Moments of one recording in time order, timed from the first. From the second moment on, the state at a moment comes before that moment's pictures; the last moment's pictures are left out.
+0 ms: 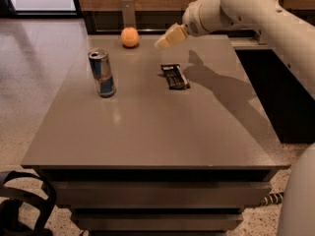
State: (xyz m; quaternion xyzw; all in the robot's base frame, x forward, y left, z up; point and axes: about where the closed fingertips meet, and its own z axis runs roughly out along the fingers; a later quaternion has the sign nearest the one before) arm 0.788 -0.070 0.936 -0.44 0.74 0.07 0.51
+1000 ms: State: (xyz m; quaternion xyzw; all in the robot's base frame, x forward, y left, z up) arm 0.833 -0.006 0.887 -0.40 0.75 0.11 0.52
